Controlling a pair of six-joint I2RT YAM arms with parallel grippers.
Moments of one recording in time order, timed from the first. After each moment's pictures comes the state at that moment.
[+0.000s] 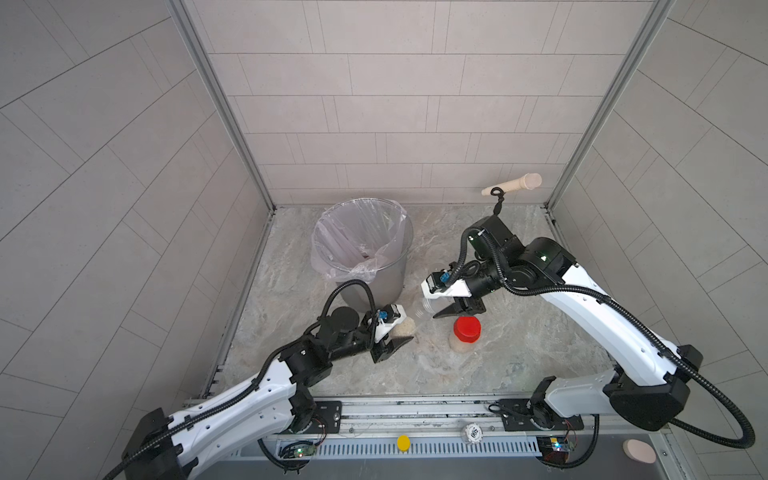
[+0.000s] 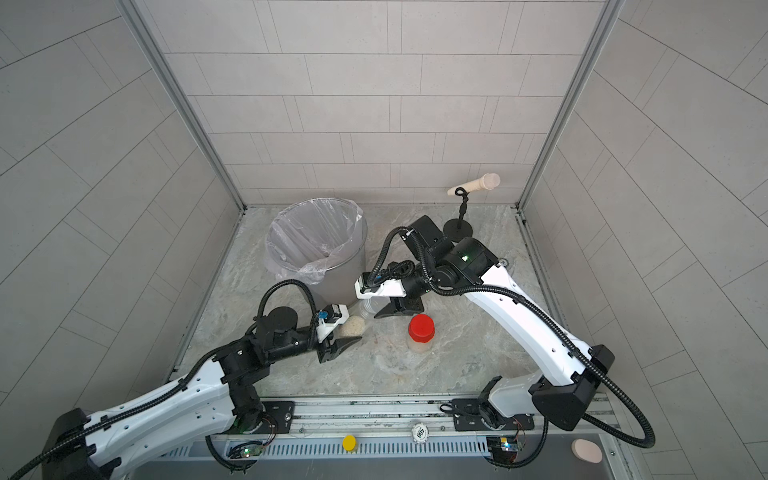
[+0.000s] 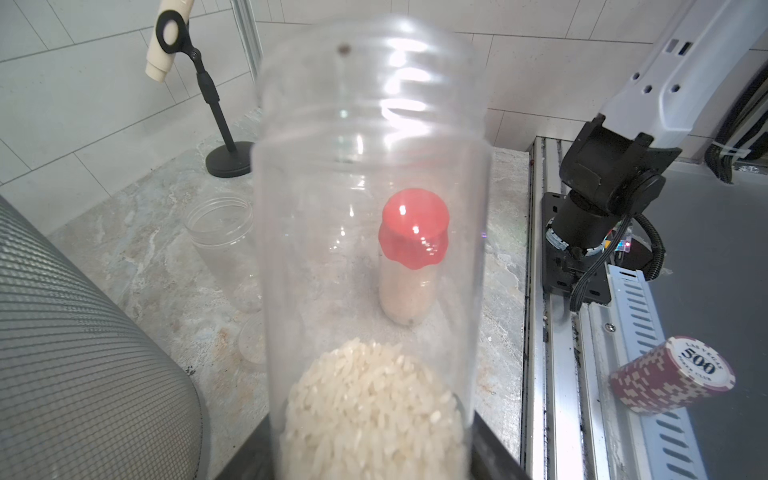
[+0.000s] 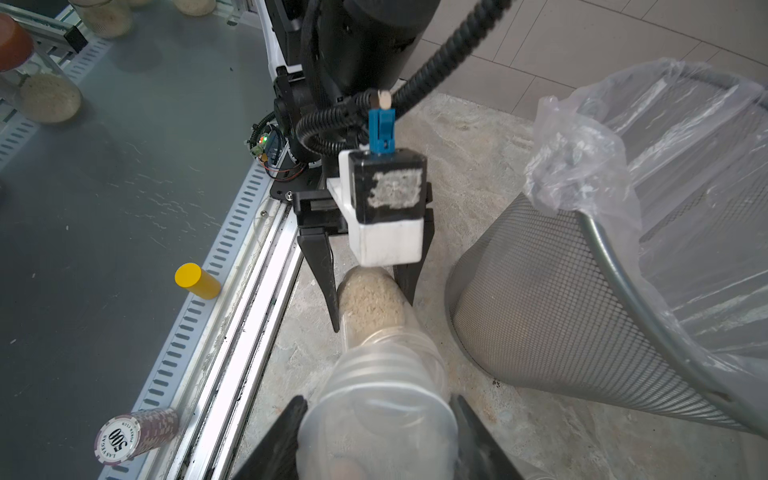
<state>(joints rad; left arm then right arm) -0.87 0.74 0.42 -0.02 0.27 0.14 0.69 1.35 1.58 -1.20 -0.65 -0.93</state>
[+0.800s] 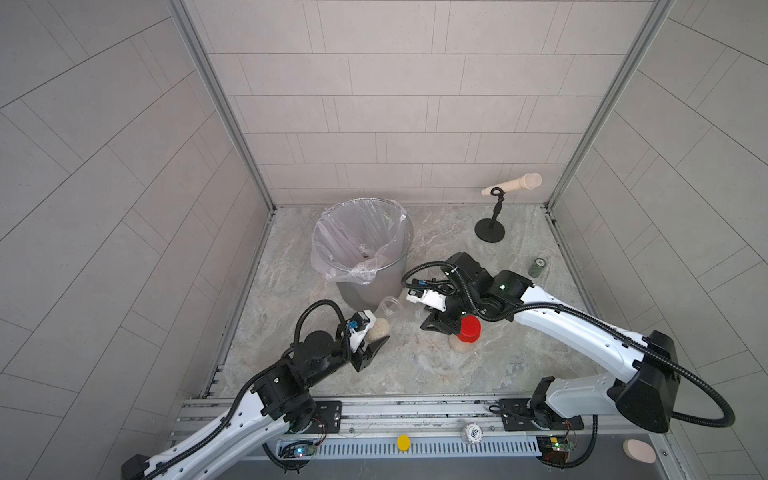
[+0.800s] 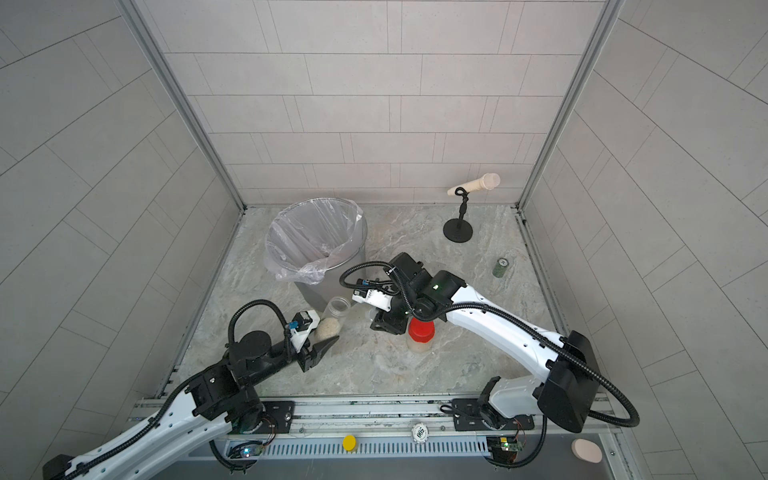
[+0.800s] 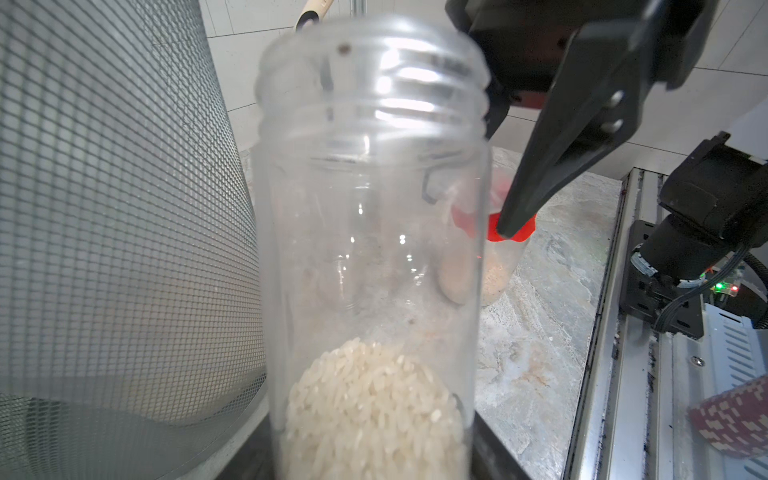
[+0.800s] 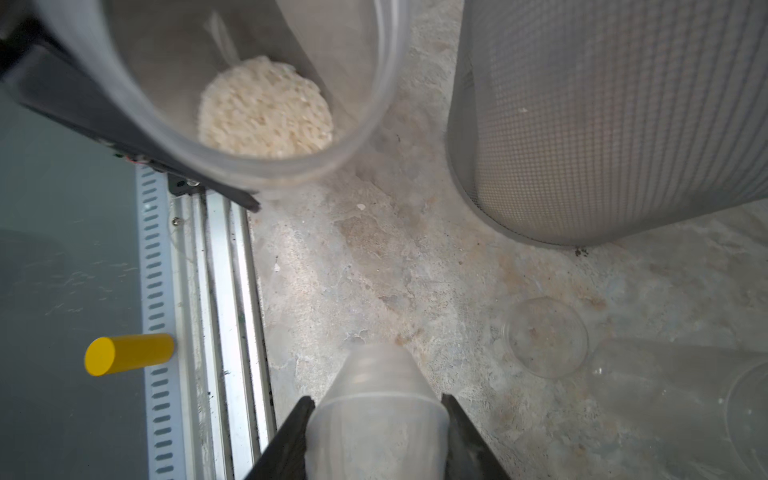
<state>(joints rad) -0.87 0.34 0.25 -0.18 0.02 0.01 0.80 1.35 1.14 -0.78 -0.34 -0.32</state>
